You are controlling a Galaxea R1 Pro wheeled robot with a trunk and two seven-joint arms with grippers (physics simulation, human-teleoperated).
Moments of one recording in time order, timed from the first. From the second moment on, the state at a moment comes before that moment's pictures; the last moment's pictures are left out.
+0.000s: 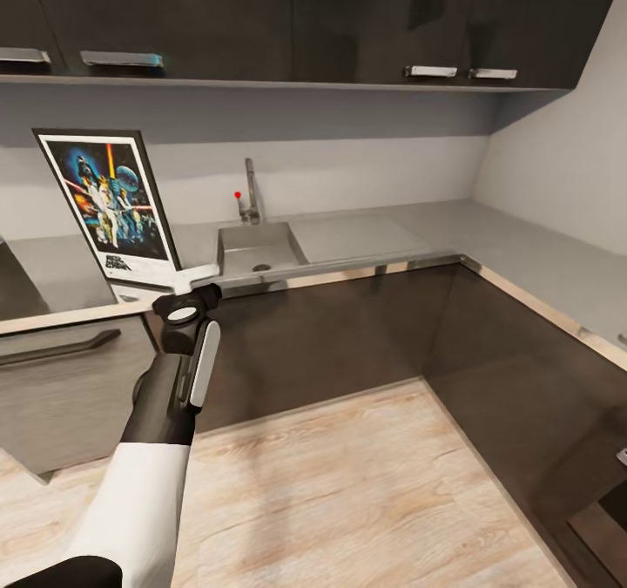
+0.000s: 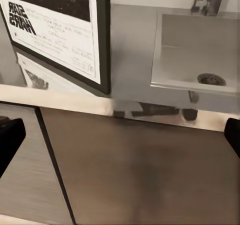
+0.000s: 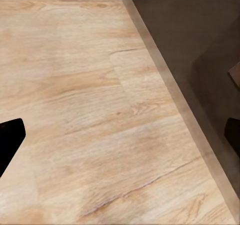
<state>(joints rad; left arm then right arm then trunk) -0.81 -0.17 0.02 -1.36 0.00 0.61 0.55 0.16 -0.09 -0.09 -0.76 0.11 -0.48 -0.20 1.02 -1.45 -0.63</state>
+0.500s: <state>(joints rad) -0.81 -0.17 0.02 -1.35 0.00 0.61 0.55 0.16 -0.09 -0.09 -0.76 0.11 -0.48 -0.20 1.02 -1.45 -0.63</state>
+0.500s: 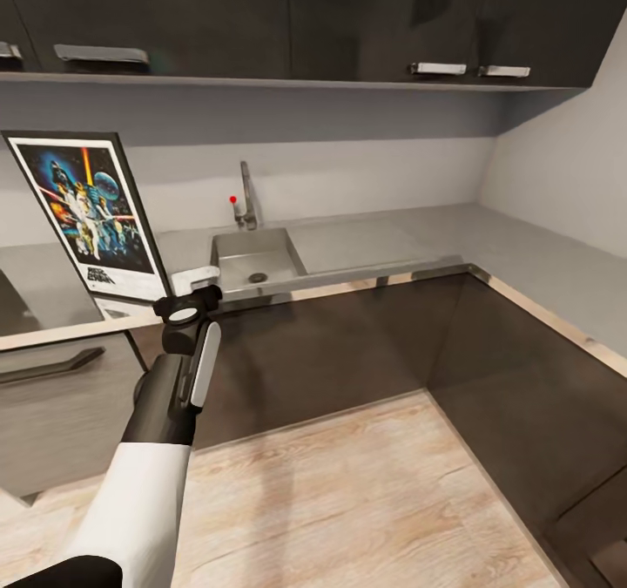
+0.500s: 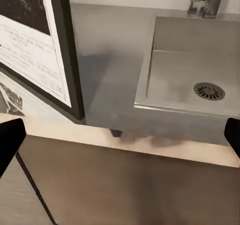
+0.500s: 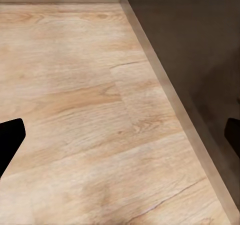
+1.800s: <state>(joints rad) -0.81 -0.09 0.04 -1.21 -0.01 0.50 0.55 0.16 -0.09 -0.09 -0.76 0.11 -0.48 -0.20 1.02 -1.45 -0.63</state>
